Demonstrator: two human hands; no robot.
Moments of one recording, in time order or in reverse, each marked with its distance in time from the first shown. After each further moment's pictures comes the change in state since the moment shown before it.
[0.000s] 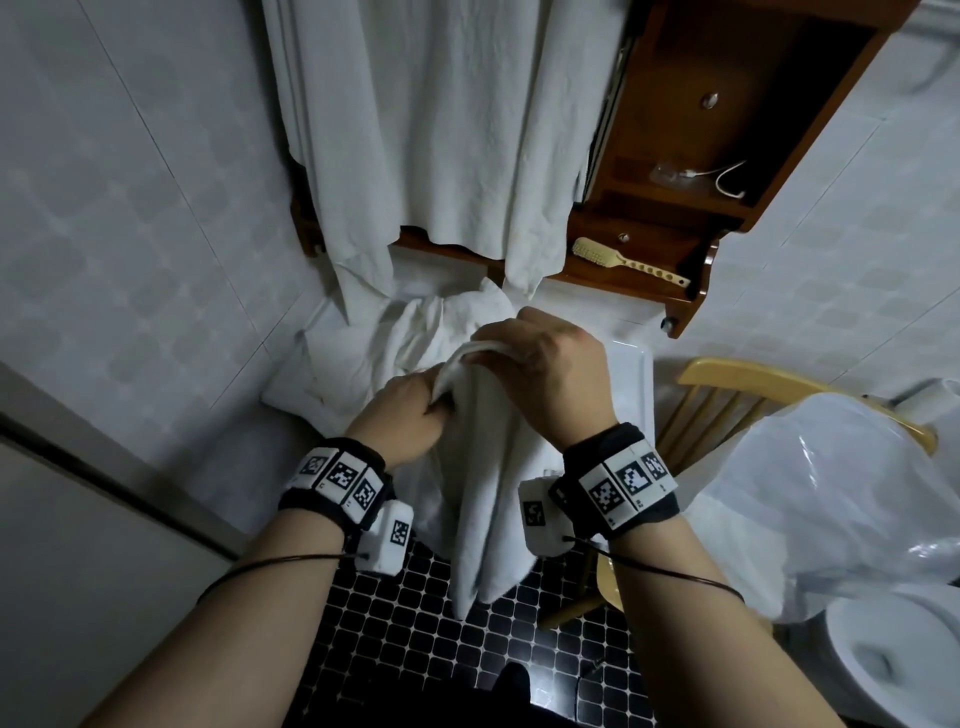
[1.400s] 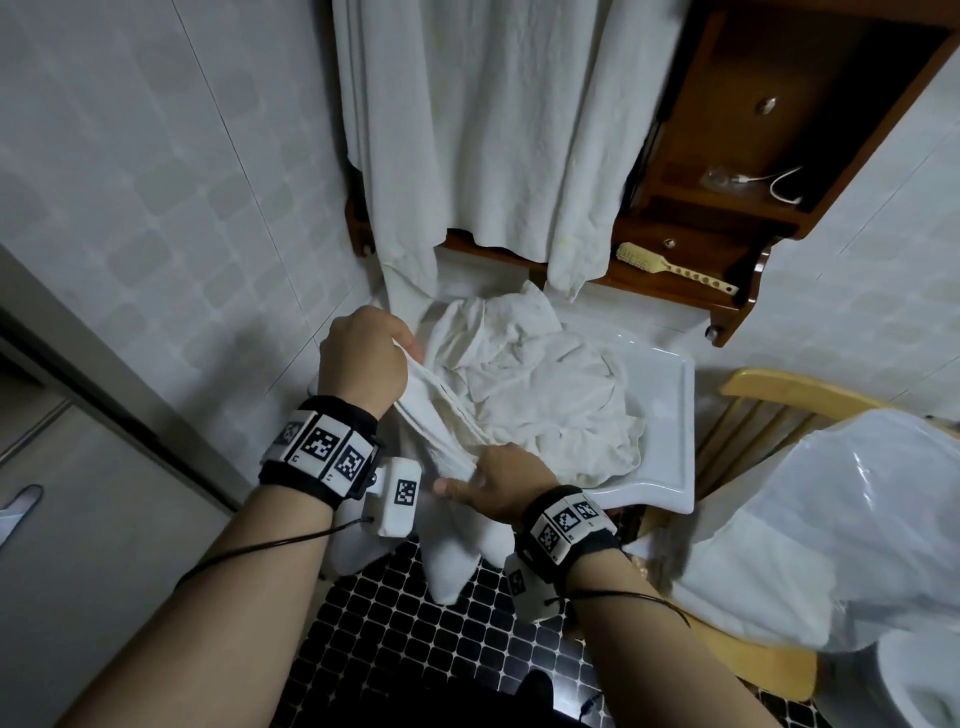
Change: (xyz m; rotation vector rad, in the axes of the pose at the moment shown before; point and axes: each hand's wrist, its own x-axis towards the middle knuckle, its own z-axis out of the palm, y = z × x) left_hand -0.026 0.008 -0.077 0.075 0.481 -0.315; right_hand -0.101 0.001 0.124 -0.002 -0.949 0.386
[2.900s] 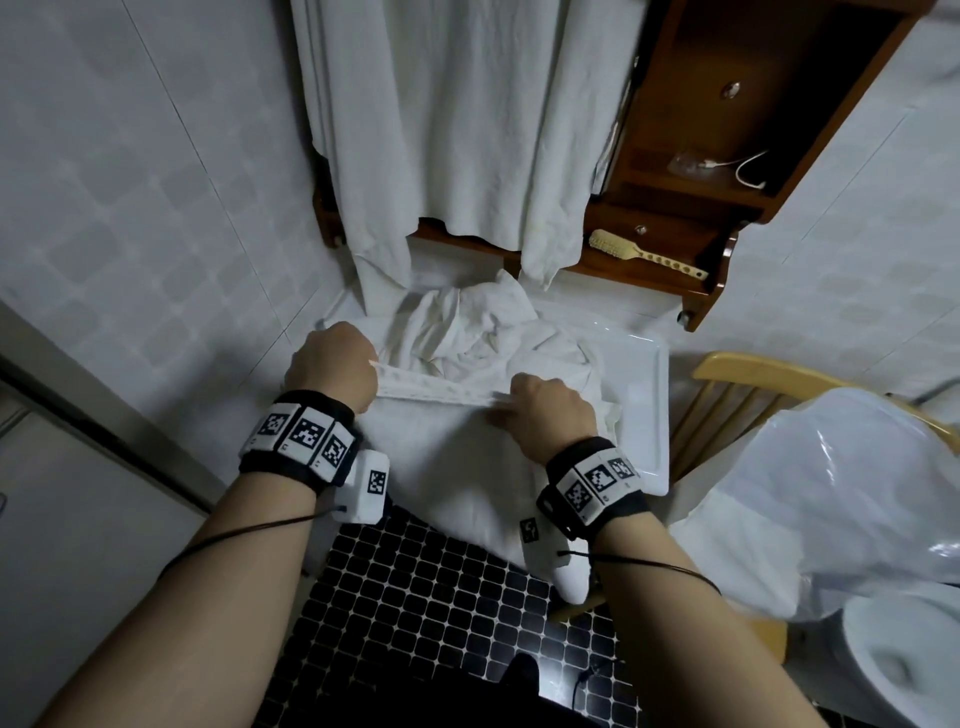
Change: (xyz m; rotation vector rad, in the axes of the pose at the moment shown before) left_hand 0.013 -0.019 0.022 0.277 -0.219 -0.139; right_hand -0.030 0.012 -0.088 -0.202 0.226 0.240
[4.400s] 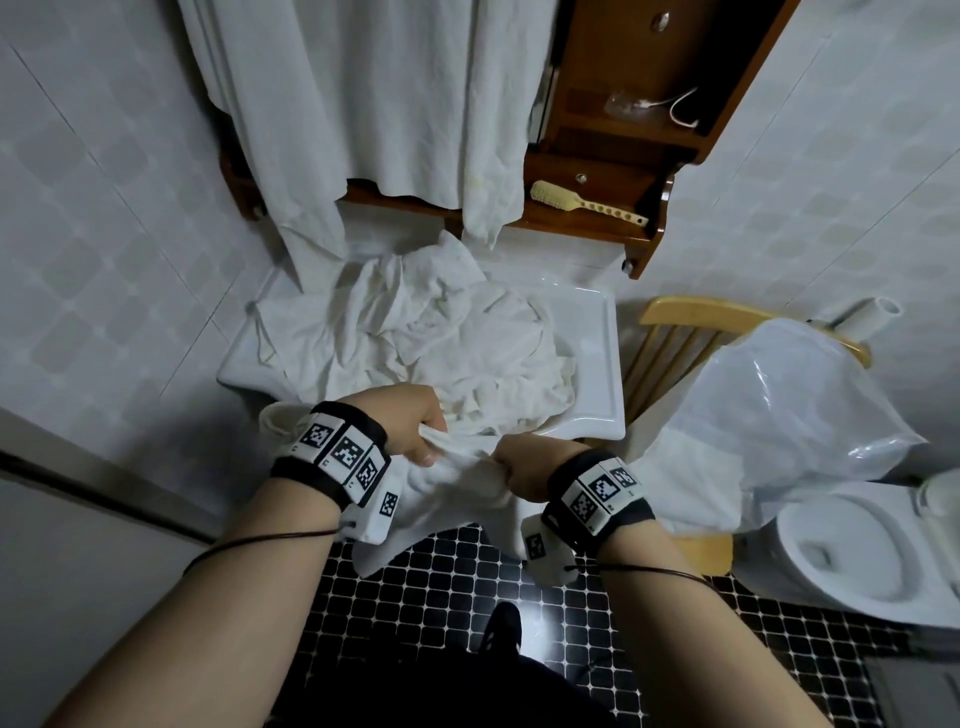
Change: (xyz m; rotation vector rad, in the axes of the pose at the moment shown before) left_hand -0.014 0.034 0.084 0.202 -0.830 0.683; right_hand -0.044 0.035 0.048 0.019 -0.569 -0.014
